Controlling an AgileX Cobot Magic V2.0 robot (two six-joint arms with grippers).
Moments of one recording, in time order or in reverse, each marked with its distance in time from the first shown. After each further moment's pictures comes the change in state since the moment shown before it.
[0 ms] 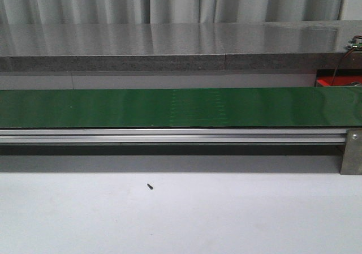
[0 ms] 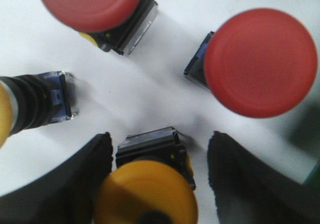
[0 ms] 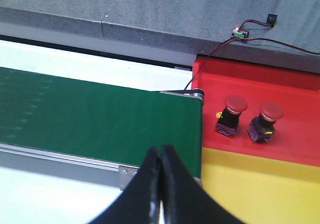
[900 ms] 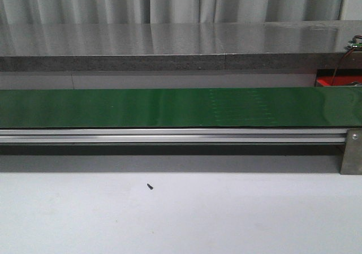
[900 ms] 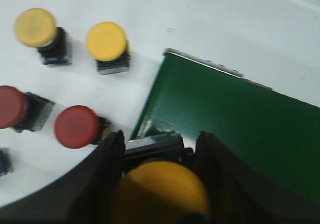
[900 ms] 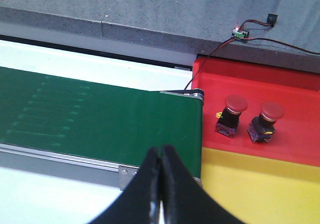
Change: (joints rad) left arm -0.171 -0.200 -0.201 -0.155 0.195 0.105; right arm 0.000 0.000 0.000 0.000 0.000 0.000
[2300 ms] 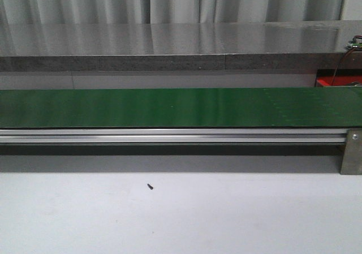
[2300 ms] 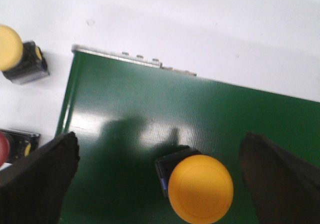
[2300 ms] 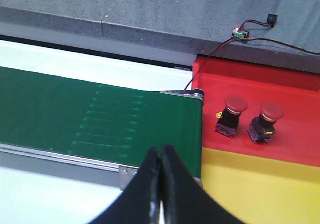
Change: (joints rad) left arm -0.097 0.011 -0.002 -0.081 -0.014 0.078; right arm 0.000 0.000 0.000 0.000 0.000 0.000
